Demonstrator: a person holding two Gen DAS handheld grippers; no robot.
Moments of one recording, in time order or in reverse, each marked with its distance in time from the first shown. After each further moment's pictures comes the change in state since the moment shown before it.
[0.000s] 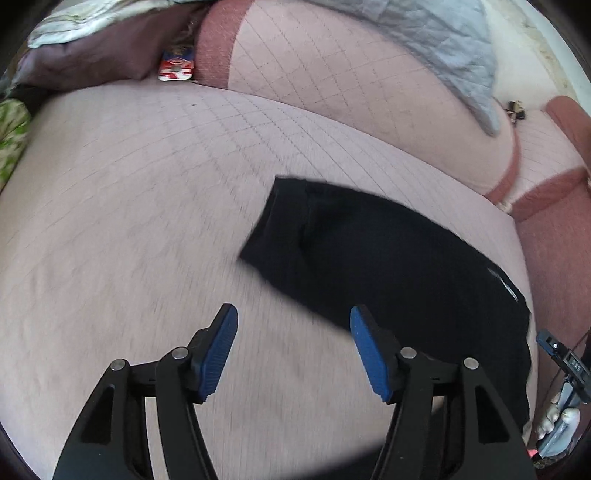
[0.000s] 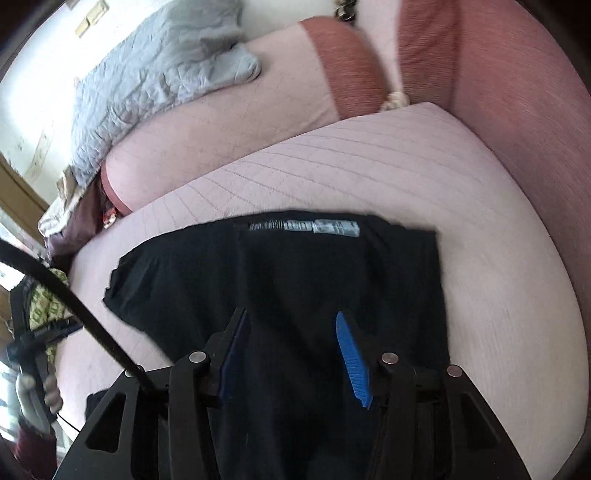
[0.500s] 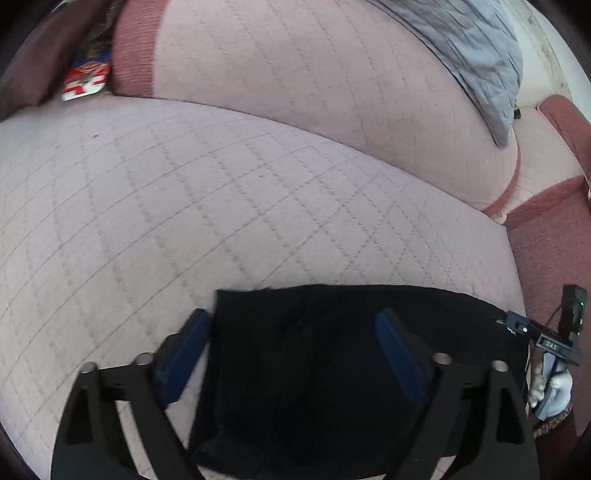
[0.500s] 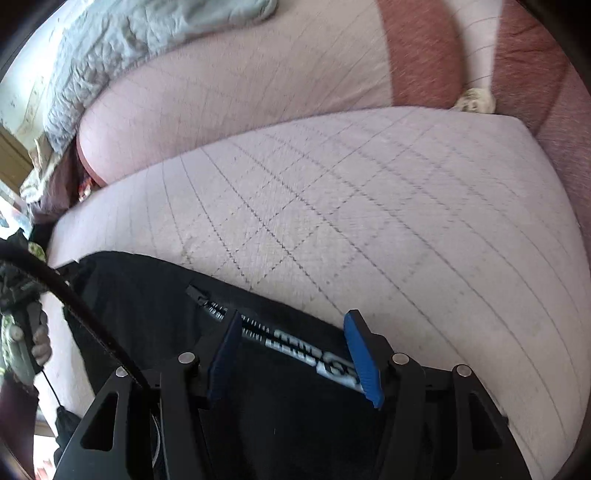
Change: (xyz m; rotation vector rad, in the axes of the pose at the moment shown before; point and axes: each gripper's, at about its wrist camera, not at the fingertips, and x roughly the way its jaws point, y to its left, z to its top) left arm 0.090 -0.008 0.085 0.087 0.049 -0.152; right arm 0.125 0.000 0.093 -0.151 0.168 0.008
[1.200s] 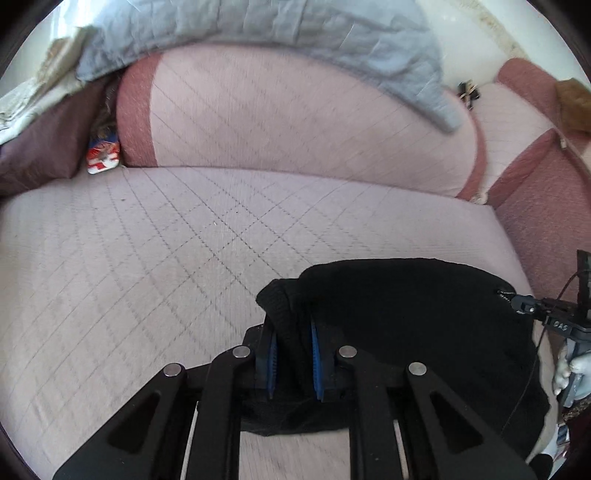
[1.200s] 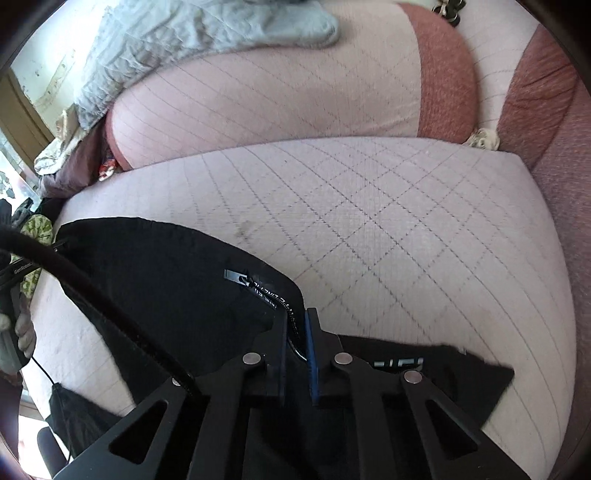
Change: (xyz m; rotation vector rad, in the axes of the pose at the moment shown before) left arm -0.093 -0.051 -0.046 0.163 -0.152 0.088; right arm -0.052 0.053 -0.034 -0.091 -0.069 -0.033
